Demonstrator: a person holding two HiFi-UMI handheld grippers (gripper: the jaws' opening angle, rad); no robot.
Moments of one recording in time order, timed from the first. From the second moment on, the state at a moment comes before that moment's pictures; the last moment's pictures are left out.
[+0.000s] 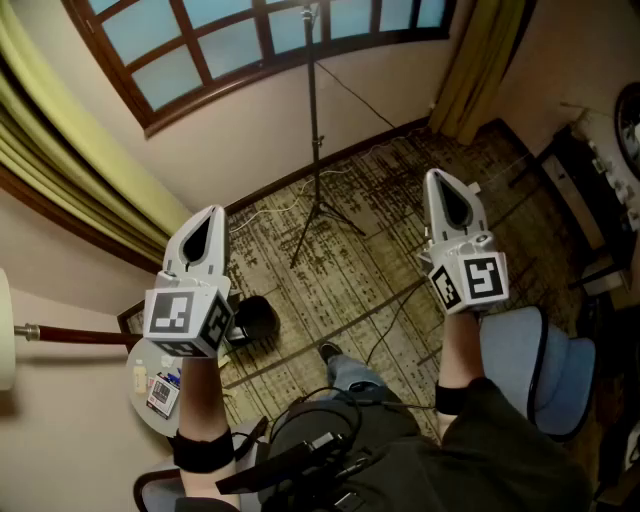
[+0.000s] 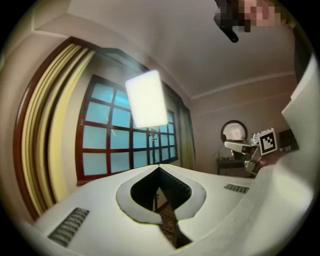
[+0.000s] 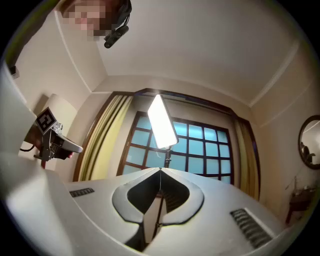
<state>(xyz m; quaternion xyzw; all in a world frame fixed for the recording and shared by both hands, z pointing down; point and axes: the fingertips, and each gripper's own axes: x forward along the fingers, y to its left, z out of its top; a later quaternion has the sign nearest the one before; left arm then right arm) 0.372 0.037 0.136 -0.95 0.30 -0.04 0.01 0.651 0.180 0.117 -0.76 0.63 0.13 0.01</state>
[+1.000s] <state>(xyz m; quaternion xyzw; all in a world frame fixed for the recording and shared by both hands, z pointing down) -0.201 0.177 0.153 -0.59 0.80 -0.06 -0.02 0.027 0.016 0.111 -0.24 0.96 0.09 0.08</state>
